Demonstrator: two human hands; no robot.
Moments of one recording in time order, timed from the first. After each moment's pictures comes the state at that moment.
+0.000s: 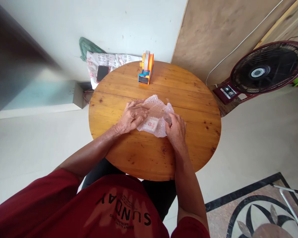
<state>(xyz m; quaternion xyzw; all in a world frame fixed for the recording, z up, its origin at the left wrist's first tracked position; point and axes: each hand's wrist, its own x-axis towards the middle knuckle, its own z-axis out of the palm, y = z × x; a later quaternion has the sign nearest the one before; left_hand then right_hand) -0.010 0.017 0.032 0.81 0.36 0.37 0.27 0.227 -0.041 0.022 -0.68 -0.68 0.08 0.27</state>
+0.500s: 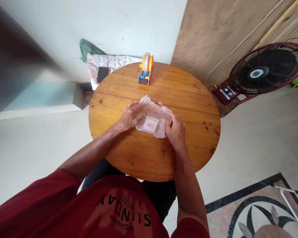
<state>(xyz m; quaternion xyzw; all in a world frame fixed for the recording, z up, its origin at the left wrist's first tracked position) -0.010 0.029 0.008 0.77 0.48 0.31 0.30 0.224 -0.043 0.031 -0.68 -0.65 0.13 0.31</state>
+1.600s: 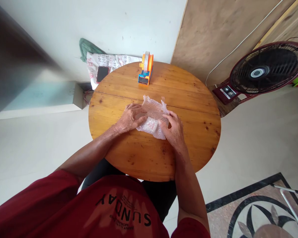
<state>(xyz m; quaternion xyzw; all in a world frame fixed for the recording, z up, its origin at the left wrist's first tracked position) -0.008 0.023 0.022 0.82 0.44 0.29 0.23 0.220 -0.045 0.035 -0.61 -0.67 0.18 0.37</state>
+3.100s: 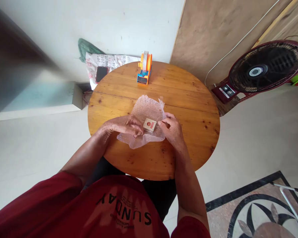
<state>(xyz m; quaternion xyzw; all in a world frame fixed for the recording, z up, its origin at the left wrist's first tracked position) -0.032 0.020 0.055 0.72 0.21 0.06 0.66 0.222 -0.043 0.031 -0.60 -0.67 0.22 0.37</state>
